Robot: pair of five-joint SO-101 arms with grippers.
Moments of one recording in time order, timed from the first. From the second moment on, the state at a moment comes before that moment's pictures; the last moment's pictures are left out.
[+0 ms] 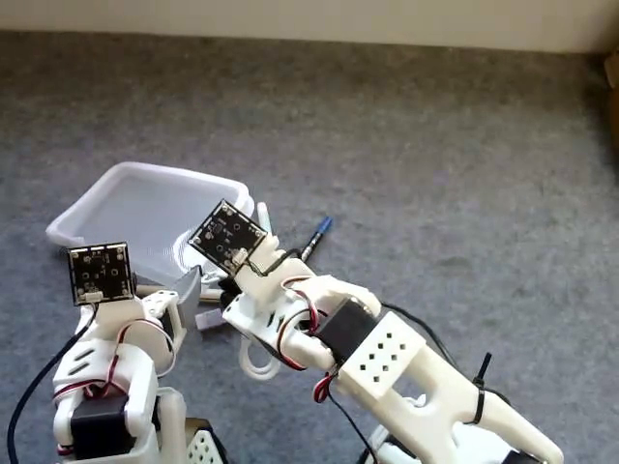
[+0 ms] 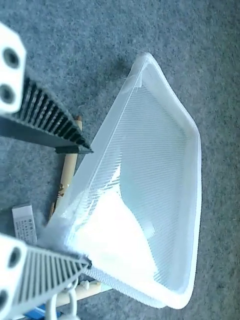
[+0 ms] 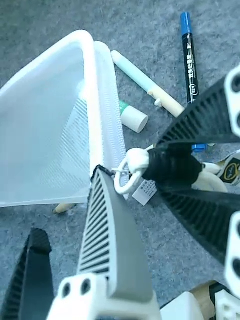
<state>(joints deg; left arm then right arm) -15.3 -104.0 74.0 76.1 5.1 -51.6 -40.7 44.0 48.8 9.5</state>
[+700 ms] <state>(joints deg) -14.5 -104.1 74.0 77.9 5.1 -50.9 -40.6 44.1 43.1 9.5</state>
